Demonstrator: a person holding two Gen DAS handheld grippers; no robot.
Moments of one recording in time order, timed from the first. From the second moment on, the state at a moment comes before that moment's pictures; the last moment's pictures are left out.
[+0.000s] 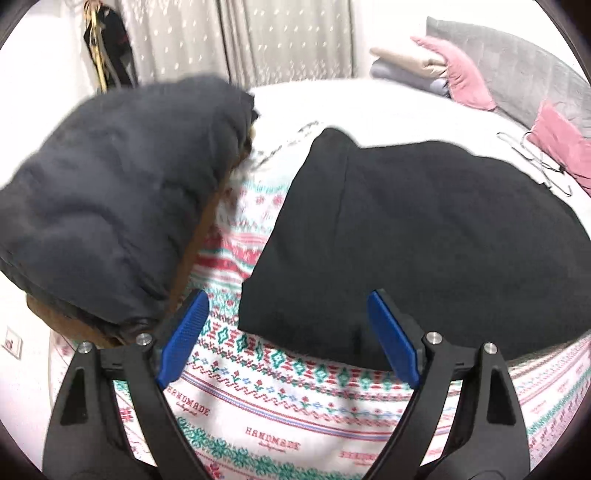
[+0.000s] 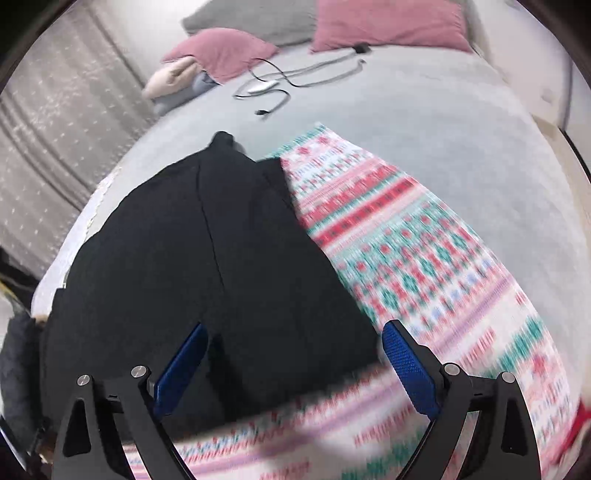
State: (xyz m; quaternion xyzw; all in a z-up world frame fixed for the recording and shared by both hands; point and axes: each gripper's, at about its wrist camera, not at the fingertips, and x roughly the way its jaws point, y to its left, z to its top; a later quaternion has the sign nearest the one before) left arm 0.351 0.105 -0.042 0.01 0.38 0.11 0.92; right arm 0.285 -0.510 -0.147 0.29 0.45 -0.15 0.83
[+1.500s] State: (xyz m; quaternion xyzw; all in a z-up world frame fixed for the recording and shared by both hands) left arm 0.612 -0.133 -0.096 0.19 0.44 0.09 0.87; right arm 0.262 -0.415 -0.149 0.41 0.47 -0.01 0.78
